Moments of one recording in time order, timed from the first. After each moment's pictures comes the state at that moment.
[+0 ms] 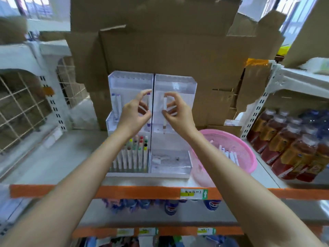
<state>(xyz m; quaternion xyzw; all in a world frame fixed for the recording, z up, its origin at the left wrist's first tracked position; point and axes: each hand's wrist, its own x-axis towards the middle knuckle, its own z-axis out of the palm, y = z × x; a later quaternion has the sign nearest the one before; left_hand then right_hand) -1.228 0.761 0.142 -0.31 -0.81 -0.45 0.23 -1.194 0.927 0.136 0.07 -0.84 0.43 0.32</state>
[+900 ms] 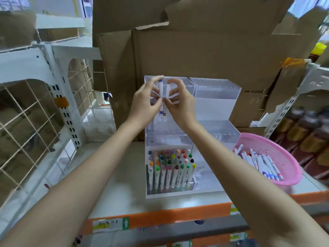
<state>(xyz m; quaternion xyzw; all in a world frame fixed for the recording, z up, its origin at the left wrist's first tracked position) -1.350 0.685 0.161 -0.38 -0.74 -0.50 0.25 -1.307 0.812 0.154 0.03 -0.82 0.39 0.42</state>
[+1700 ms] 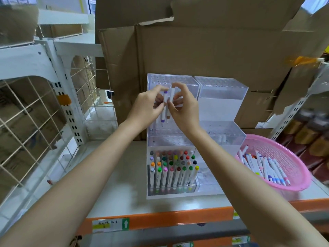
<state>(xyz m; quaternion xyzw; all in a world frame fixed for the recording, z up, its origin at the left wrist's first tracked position) -1.362 0.682 0.150 -0.41 -0.78 -0.41 0.24 -1.316 0.820 0.134 0.04 -0.82 0.35 0.44</state>
